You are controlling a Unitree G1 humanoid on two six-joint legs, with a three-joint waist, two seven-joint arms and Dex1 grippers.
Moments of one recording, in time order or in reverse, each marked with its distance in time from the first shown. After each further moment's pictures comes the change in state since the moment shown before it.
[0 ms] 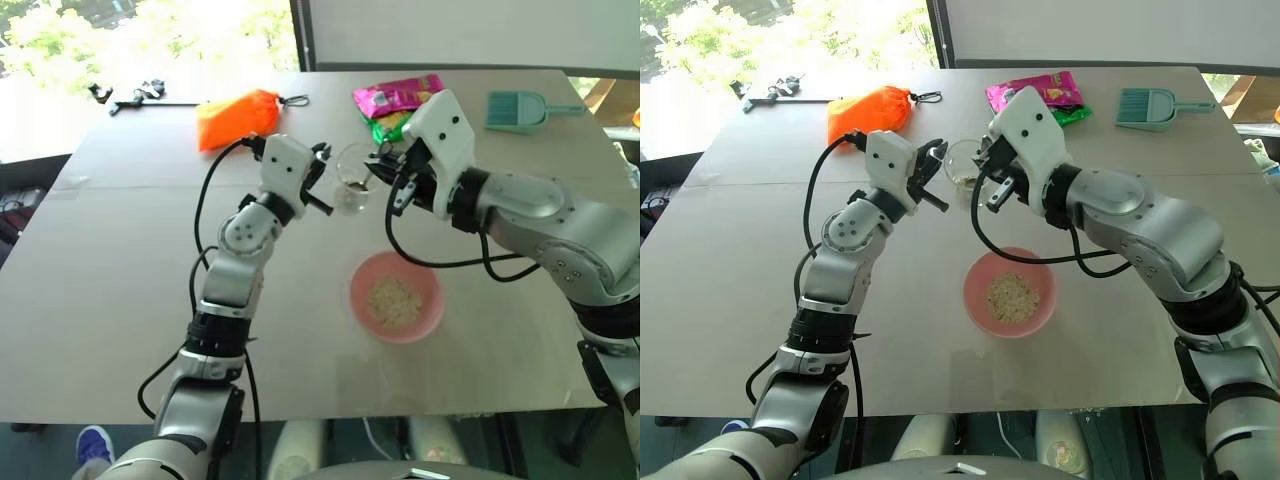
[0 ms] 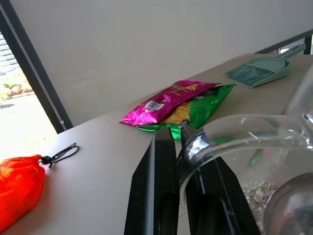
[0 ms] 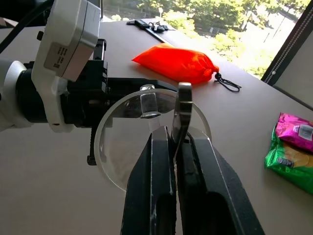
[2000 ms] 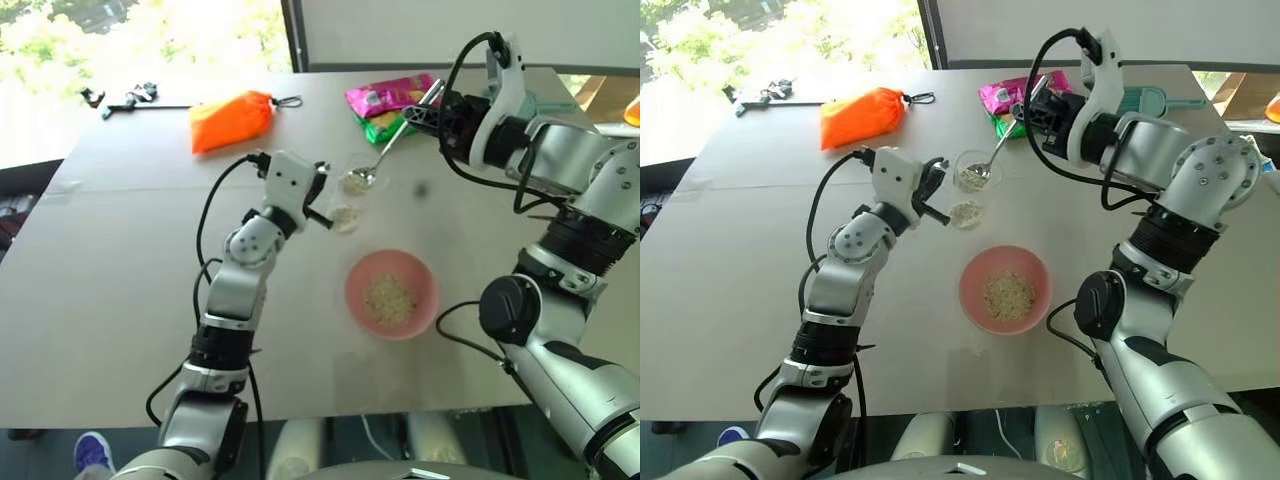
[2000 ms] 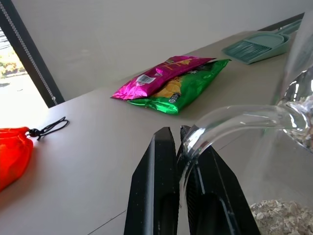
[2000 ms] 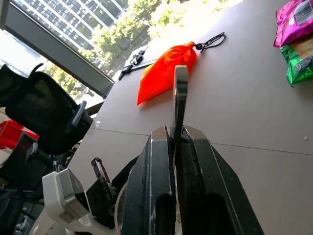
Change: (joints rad) left arm 0.057 -0.033 0.006 -0.051 0.023 0.099 -0.002; right arm -0.311 0.525 -0.972 0.389 0.149 0.804 -0.238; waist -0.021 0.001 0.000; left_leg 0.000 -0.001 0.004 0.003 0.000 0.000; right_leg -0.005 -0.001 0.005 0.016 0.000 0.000
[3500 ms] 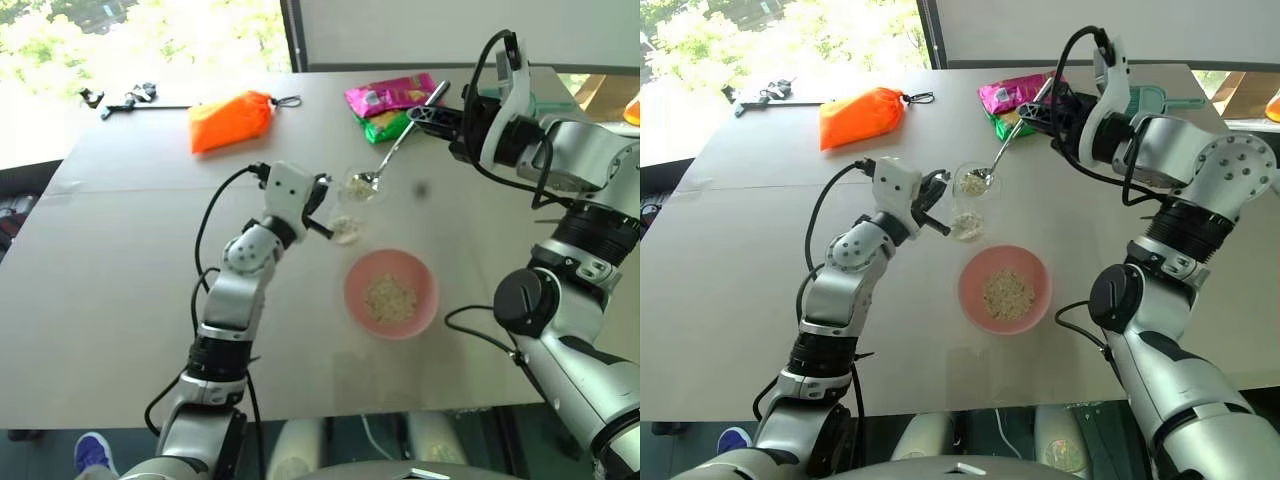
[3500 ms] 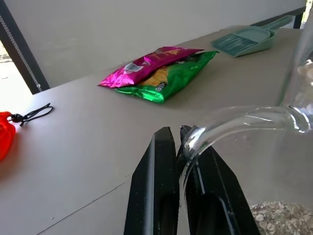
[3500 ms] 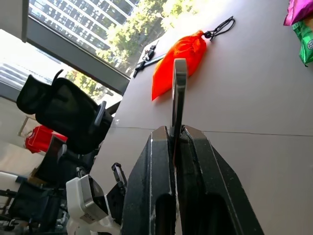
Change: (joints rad) left arm 0.044 0.003 0.001 -0.081 -0.035 0.066 -0.026; right arm -0.002 -0.084 -0.067 0.187 0.322 0.000 -0.214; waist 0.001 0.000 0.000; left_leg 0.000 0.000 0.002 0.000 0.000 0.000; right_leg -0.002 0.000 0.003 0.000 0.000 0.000
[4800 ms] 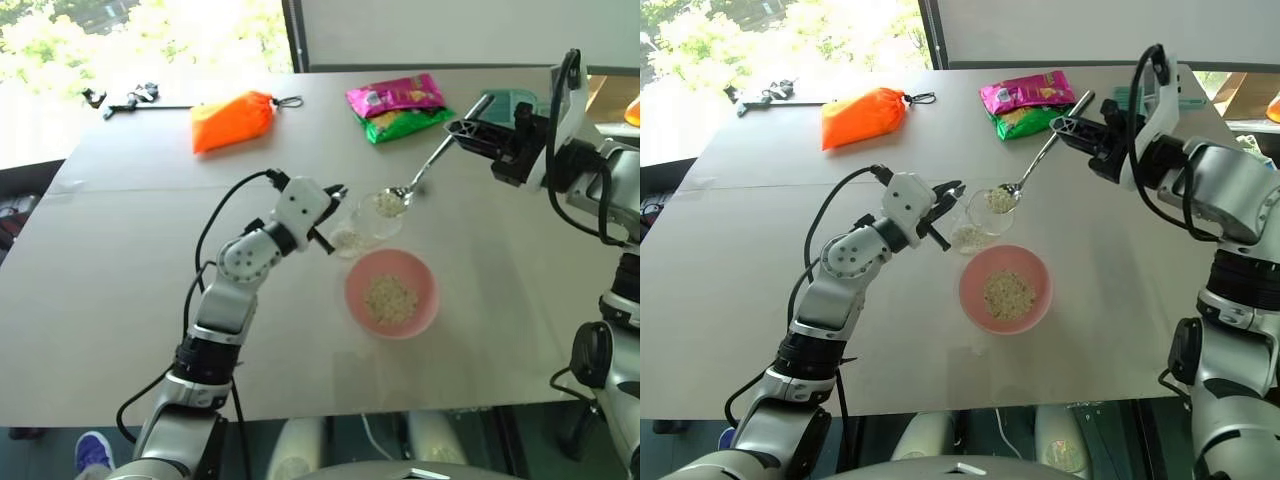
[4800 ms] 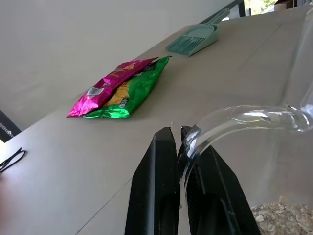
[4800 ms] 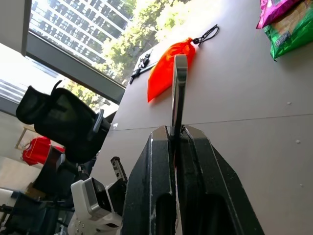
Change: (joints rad) left arm 0.021 0.100 -0.077 0.043 0.048 -0.202 -0.144; right arm 0.317 -0.369 0.356 -0.138 0.850 -0.418 -0.369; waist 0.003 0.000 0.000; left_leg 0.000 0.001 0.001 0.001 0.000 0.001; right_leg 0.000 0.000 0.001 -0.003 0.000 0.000
